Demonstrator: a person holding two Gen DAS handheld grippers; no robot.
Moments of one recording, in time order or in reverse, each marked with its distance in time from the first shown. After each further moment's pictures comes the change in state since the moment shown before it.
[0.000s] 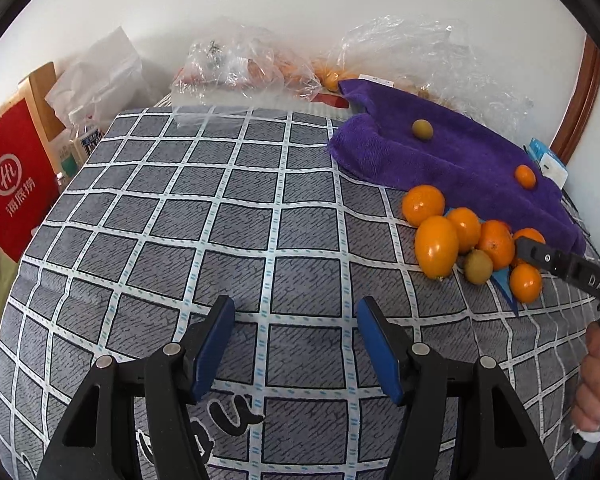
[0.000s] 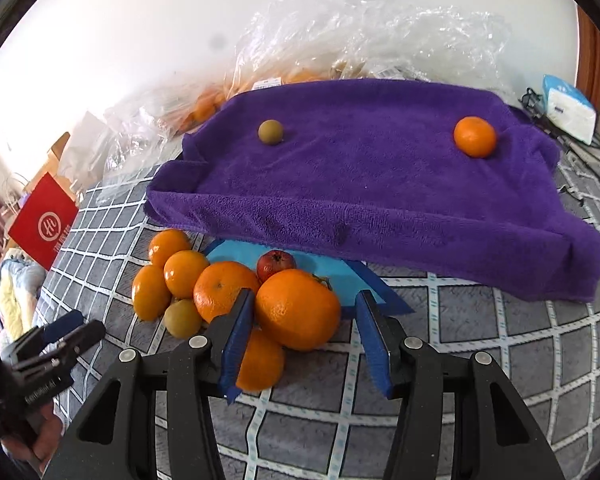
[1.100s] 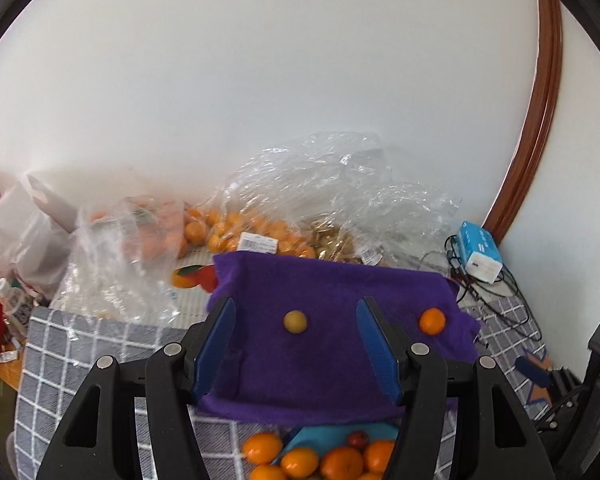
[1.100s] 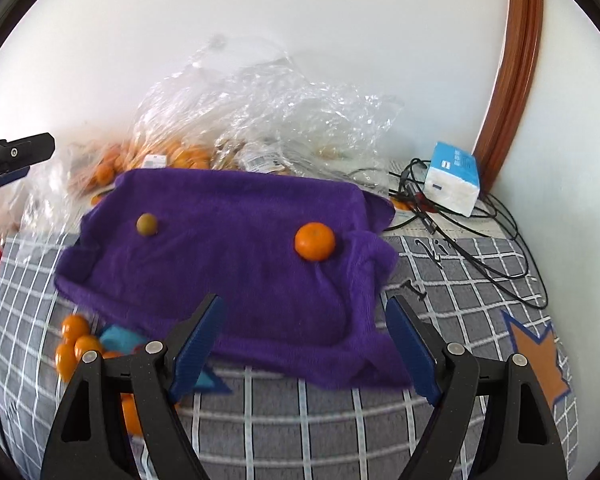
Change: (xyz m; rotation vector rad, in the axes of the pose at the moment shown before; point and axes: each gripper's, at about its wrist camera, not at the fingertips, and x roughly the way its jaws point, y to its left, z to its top) left arm -0.039 -0.104 0.169 0.096 -0.213 -0.183; right arm -0.067 -0.043 0.059 -0.024 -0.130 -0.383
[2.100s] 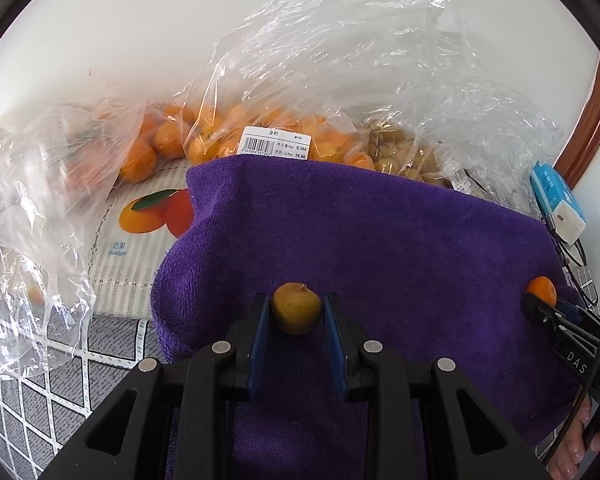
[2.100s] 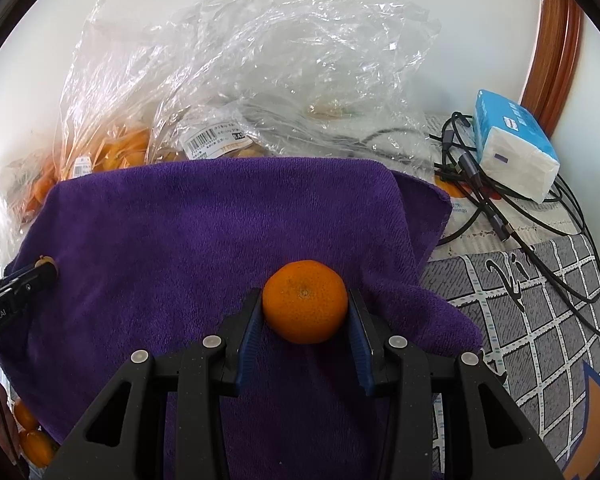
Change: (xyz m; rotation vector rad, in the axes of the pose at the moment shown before) left arm 0.174 0.012 -0.025 -0.011 0.275 0.072; right arm 0.149 -0.025 0.044 0.090 0.148 0.061
